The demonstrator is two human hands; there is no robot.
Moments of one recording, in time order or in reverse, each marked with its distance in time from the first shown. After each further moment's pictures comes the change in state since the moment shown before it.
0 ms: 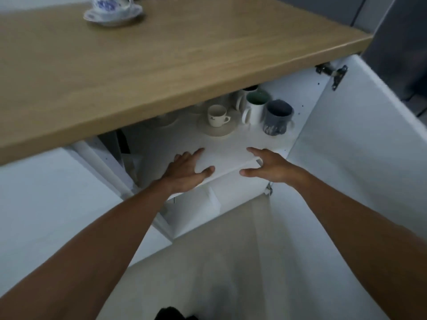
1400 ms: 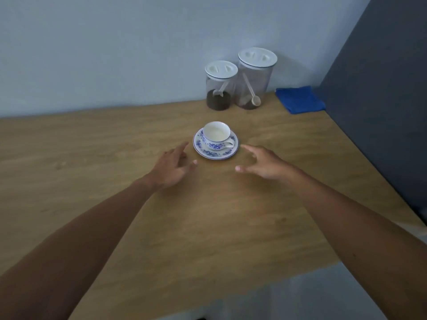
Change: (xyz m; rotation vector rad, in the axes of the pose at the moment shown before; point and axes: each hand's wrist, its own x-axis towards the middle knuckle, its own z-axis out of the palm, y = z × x) left_hand 0.050 -0.124 -0.376 -0.322 0.261 -0.111; right_hand 0.142 -0.389 -0.142 -0.173 -0.098 -0.218
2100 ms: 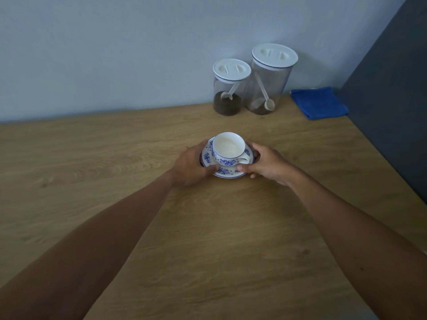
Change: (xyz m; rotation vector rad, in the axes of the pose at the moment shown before) left_hand 0.078 0.005 0.014 -0.034 -0.025 0.168; right_hand 0.070 -0.004 0.005 0.362 0.036 -0.083
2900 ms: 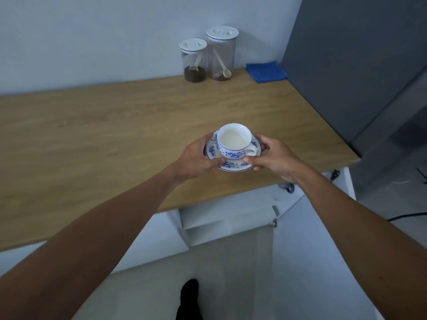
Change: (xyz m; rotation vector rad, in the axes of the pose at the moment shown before) left_hand -0.215 0.171 0.099 -0.403 -0.062 0.045; right_hand -0.306 0.047 -0.019 0.205 0.091 -0.065
